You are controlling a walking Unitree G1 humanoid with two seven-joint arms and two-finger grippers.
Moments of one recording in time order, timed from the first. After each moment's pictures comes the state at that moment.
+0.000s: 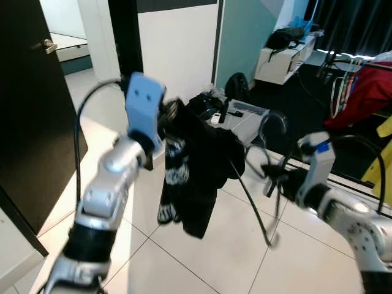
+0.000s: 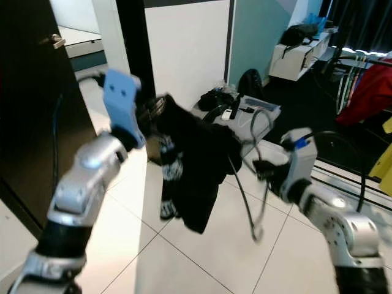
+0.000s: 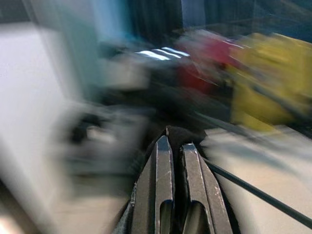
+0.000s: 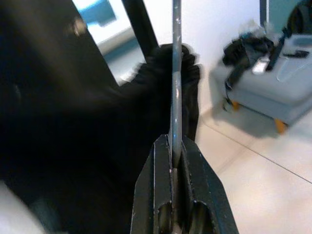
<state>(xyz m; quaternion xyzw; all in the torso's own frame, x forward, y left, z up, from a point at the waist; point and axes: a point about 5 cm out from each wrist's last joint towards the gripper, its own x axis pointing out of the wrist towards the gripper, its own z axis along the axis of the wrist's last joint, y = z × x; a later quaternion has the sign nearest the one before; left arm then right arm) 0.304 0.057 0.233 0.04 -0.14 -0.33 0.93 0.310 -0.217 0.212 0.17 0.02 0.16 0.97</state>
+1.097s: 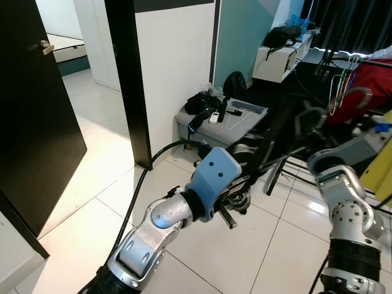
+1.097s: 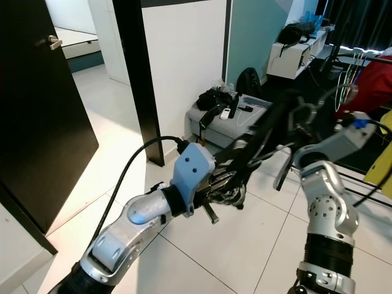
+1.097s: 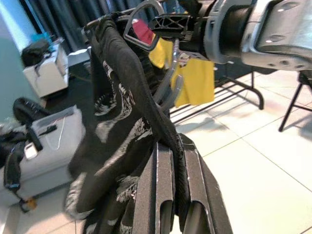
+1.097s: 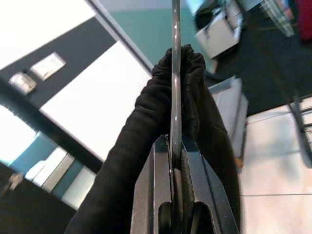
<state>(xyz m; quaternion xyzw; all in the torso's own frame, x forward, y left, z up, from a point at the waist) 0.264 0.015 0.211 0.10 -0.14 -0.46 0.87 0.328 -0.261 0.228 0.32 -0.11 -0.10 0.94</state>
